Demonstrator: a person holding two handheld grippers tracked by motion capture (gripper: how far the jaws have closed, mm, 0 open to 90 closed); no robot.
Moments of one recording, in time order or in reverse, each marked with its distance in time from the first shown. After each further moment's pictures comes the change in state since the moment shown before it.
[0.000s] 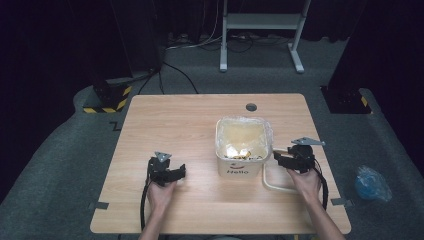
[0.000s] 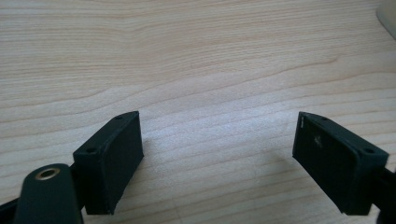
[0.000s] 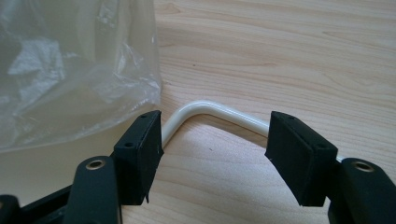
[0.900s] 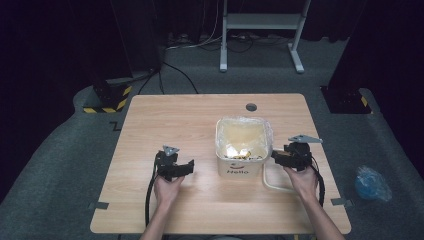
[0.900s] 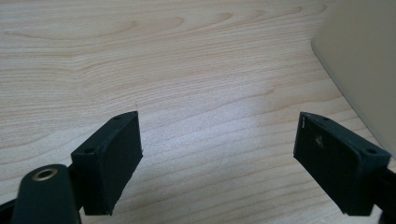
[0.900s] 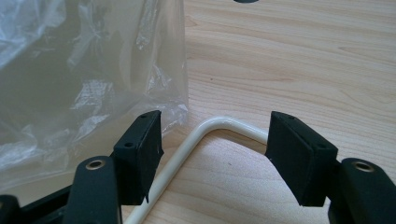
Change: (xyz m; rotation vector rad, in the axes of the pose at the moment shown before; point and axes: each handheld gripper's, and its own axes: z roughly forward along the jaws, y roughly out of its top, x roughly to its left) left arm -0.022 0.024 -0.004 -0.007 -0.087 0.014; right arm 0.010 0.010 -0.002 -0.014 0.033 -0.005
